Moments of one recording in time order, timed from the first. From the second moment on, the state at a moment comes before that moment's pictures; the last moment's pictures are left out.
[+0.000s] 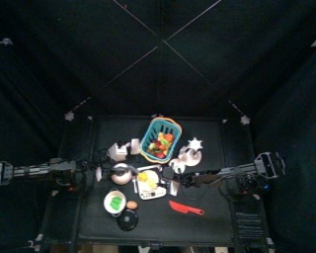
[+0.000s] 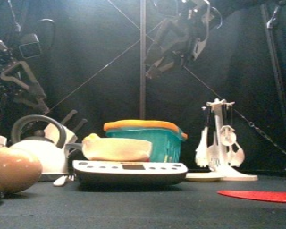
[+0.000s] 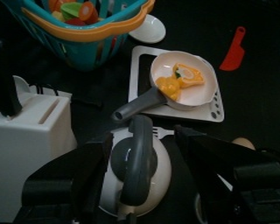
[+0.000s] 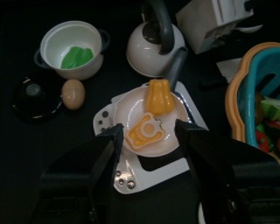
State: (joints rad) left arm 0.23 -0.94 1.27 -0.17 0.18 0.03; right arm 0.10 -0.17 0.53 -0.68 0.32 0.82
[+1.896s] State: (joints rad) left arm -0.08 -0.70 1.23 -0.25 -0.17 0.02; right arm 0.10 -0.12 0.64 -0.34 0.39 0.82
